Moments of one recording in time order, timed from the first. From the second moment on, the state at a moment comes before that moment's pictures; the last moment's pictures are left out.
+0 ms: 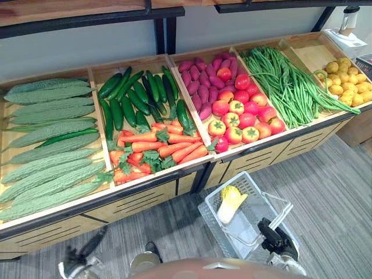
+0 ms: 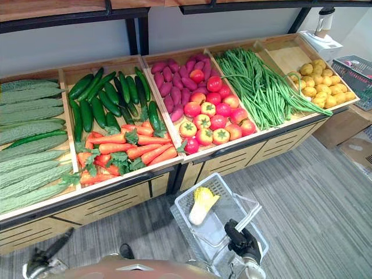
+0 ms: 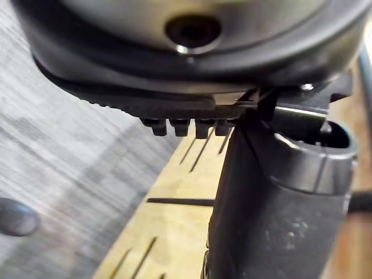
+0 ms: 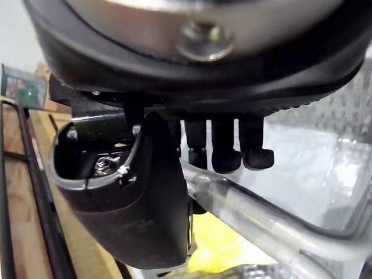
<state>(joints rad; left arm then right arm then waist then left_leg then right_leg) 0.20 0.10 0.66 0.77 -0.39 -0.12 0.22 0.31 -0.02 -0.35 0.59 0.32 -0.02 -0.01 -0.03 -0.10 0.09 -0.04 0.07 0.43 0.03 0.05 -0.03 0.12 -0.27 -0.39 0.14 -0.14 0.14</state>
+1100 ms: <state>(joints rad) -0.08 0.72 0.54 0.13 -0.39 -0.32 0.04 0.38 -0.11 -0.32 0.42 0.28 -0.05 0.08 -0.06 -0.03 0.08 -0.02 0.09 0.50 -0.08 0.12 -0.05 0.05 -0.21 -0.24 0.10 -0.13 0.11</state>
